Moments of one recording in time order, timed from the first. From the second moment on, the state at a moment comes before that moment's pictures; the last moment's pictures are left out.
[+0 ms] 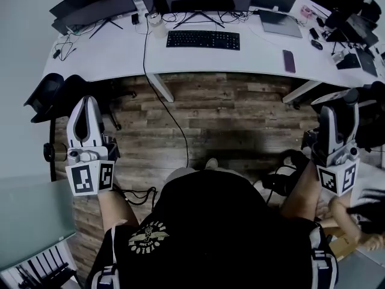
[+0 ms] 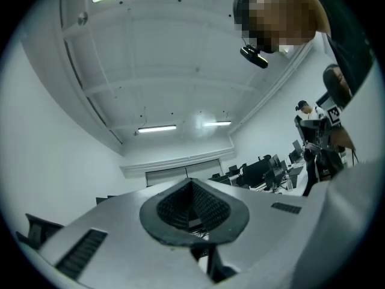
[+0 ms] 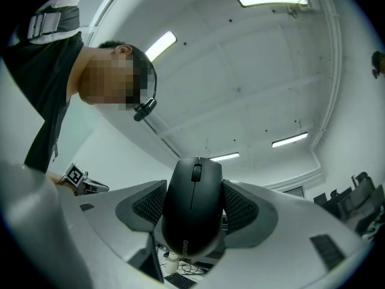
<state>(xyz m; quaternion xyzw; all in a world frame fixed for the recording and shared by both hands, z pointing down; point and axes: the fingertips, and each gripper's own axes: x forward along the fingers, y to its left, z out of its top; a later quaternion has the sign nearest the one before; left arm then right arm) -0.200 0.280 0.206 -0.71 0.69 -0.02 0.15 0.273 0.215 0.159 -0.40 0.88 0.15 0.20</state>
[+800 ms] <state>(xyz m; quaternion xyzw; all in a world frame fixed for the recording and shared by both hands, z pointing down) -0.200 0.197 0.219 -0.74 0.66 -0.01 0.15 0.278 0.174 0.168 -0.45 0.86 0.15 0.19</state>
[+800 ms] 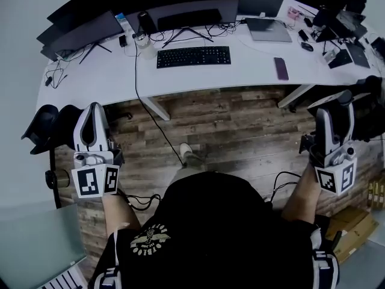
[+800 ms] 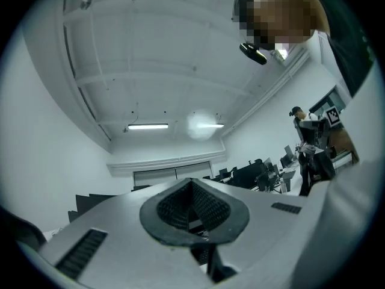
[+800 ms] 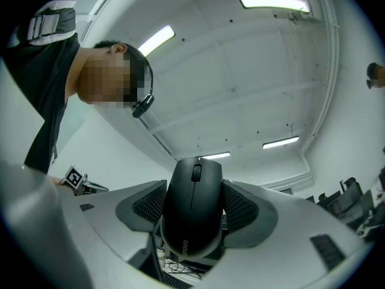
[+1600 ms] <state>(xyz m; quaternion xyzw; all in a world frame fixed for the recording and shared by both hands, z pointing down) -0.260 0.104 0.238 -0.75 0.65 0.00 0.12 0.208 0.093 0.165 -0.45 0.87 0.15 0.16</state>
